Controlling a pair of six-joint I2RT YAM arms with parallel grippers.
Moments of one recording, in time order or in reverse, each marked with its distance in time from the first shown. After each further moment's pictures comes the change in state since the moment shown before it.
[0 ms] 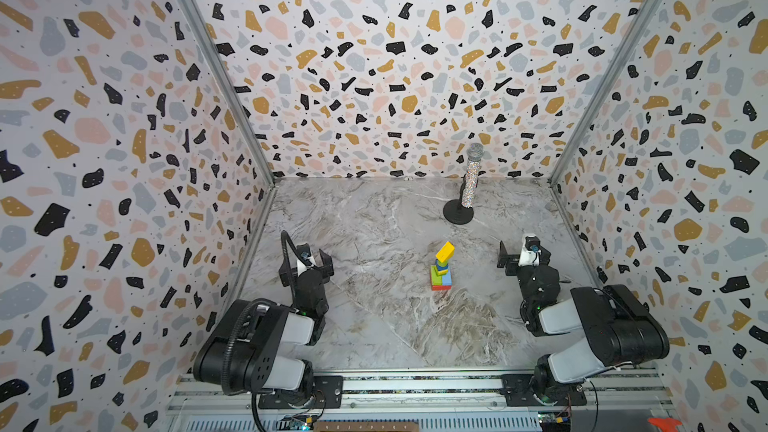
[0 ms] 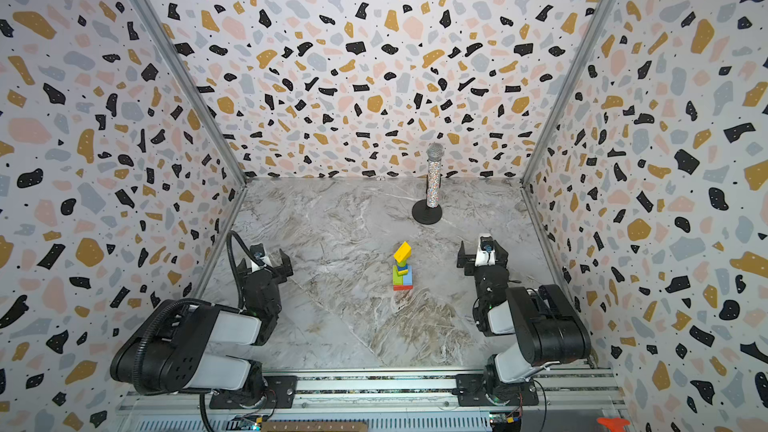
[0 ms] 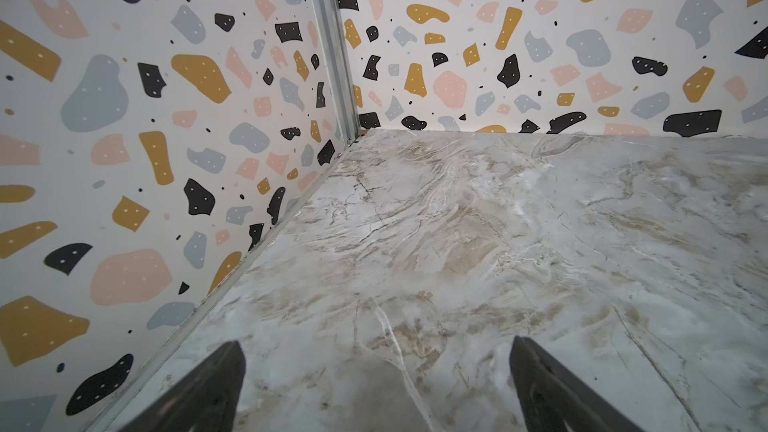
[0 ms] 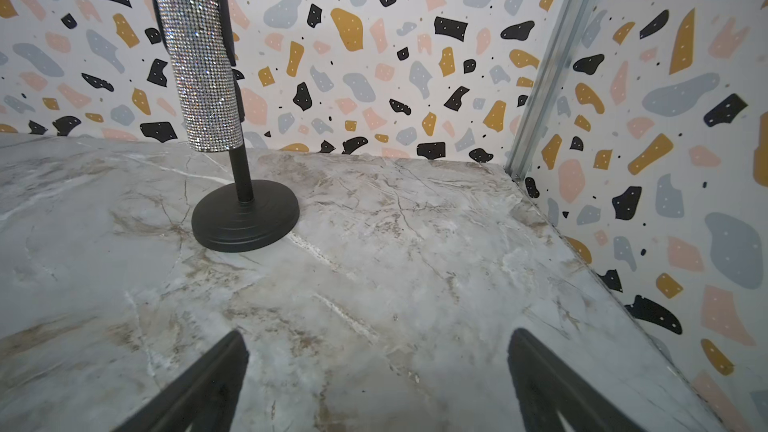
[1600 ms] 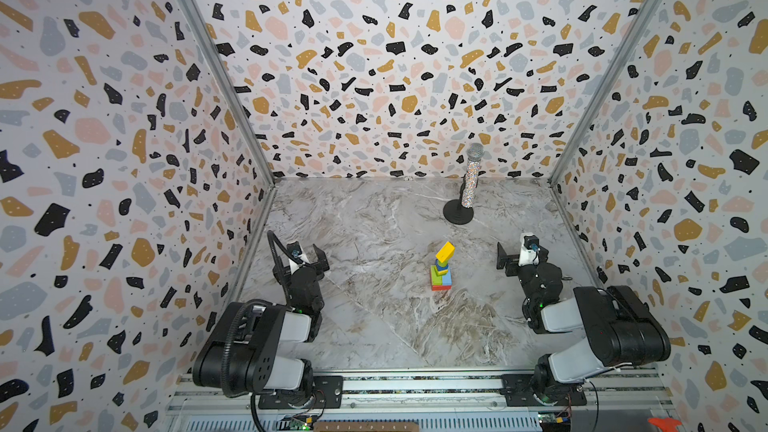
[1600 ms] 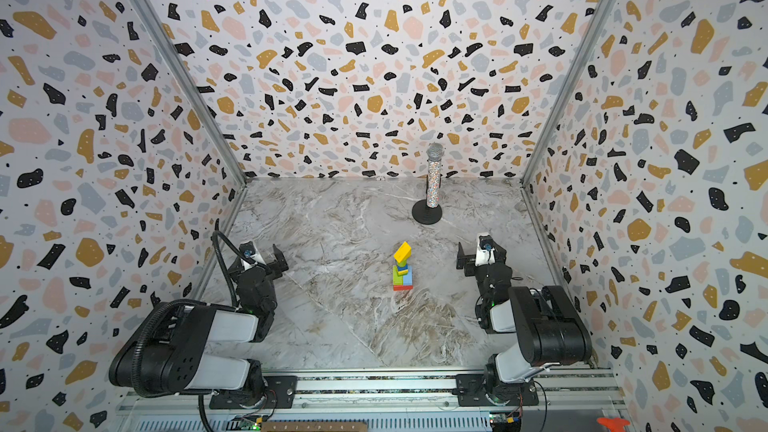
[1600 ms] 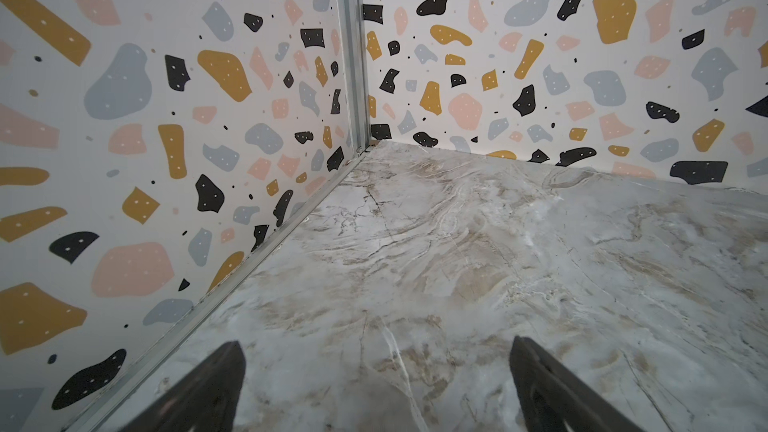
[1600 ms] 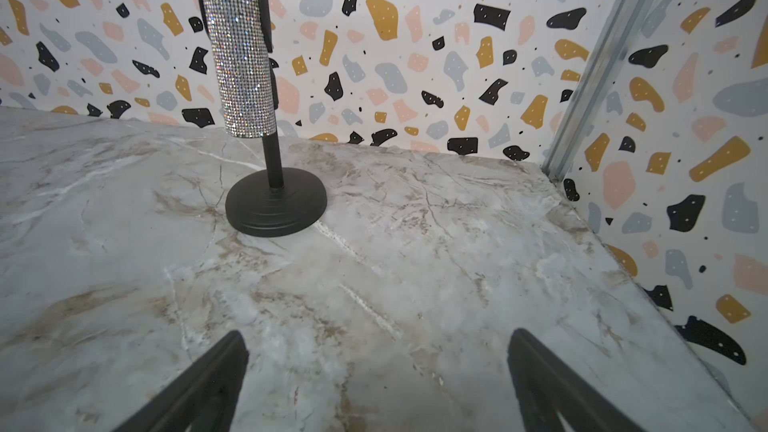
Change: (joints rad) left arm 0.030 -0.014 -0.003 0.014 0.006 -0.055; right arm -0.031 -0.006 0.017 -0.048 -0.149 -0.008
